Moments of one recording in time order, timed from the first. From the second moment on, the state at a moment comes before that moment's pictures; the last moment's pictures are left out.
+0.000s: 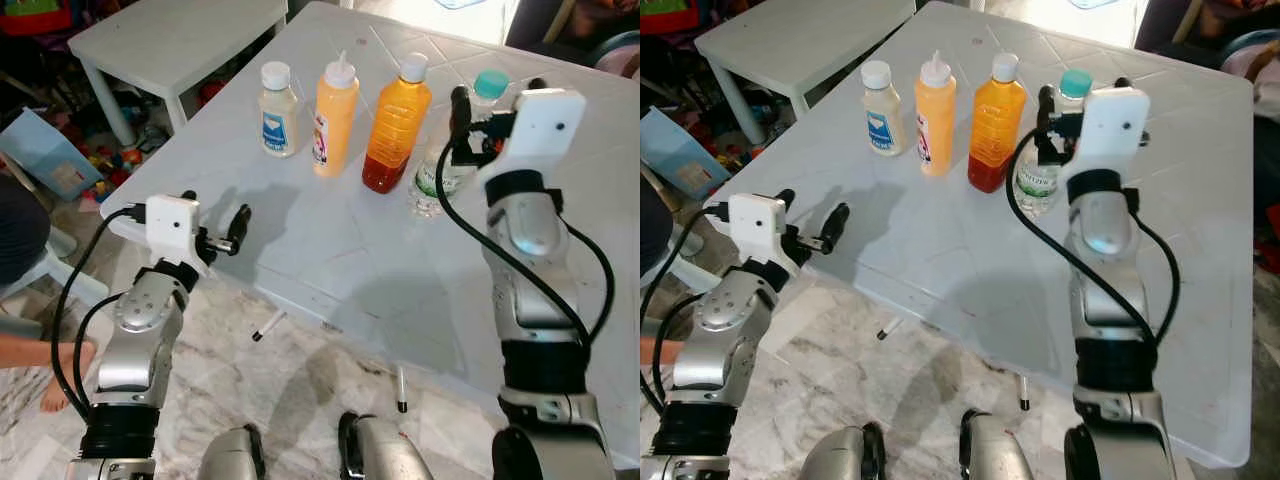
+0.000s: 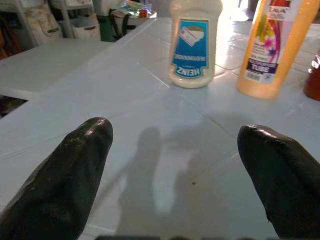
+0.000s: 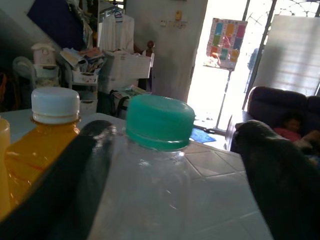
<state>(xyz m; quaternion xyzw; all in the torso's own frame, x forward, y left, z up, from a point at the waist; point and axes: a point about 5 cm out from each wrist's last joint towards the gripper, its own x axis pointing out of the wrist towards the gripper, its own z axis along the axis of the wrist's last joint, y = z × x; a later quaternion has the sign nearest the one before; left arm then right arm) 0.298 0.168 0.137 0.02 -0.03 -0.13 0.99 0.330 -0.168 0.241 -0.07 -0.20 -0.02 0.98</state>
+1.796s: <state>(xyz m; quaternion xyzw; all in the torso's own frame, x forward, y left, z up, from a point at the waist) 0.301 0.162 0.127 0.02 0.00 -0.15 0.99 0.290 -0.141 0.242 -0.02 -0.12 0.08 0.99</state>
